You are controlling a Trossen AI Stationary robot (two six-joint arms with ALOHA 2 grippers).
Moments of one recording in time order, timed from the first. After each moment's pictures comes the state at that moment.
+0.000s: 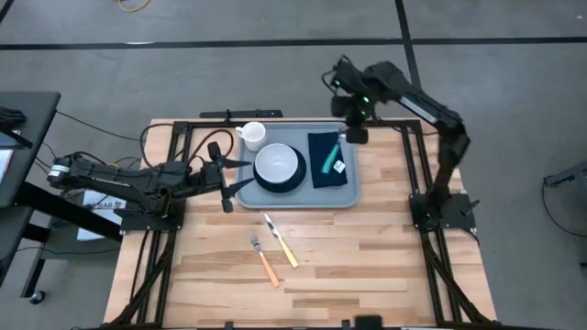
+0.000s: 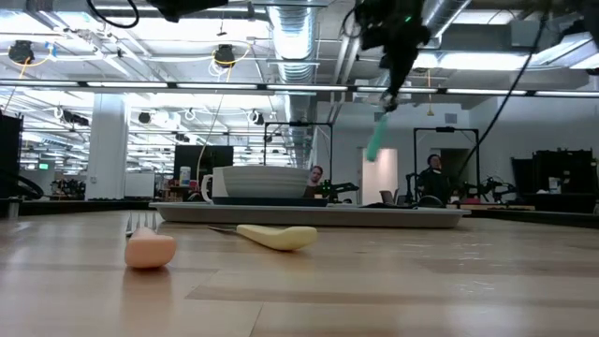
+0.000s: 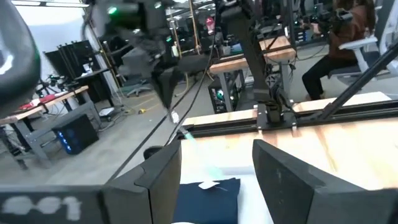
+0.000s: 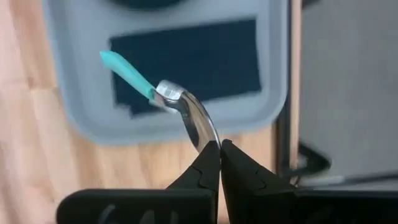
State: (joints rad) left arm -0.12 0.82 0.60 0.24 -0.40 0.26; right arm -0.58 1.82 2.03 -1.56 -0.02 -0.59
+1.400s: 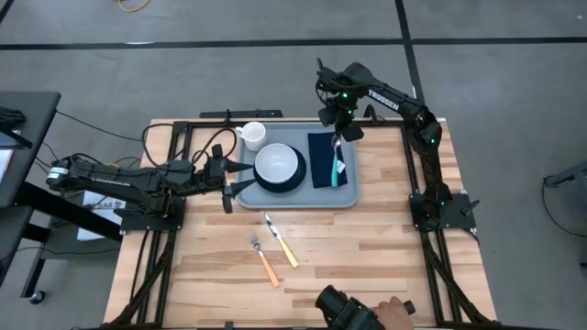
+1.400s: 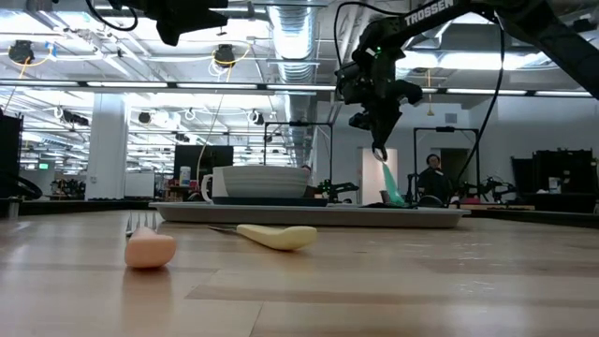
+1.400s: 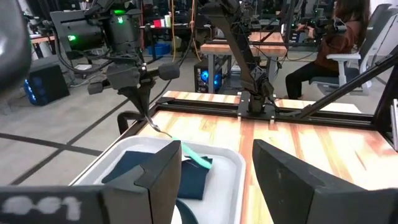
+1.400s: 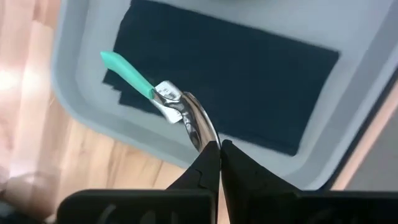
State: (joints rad) left arm -0.08 0.82 0.60 0.14 -0.34 -0.01; right arm -0.71 2.12 2.05 -1.53 -0.23 -1.13
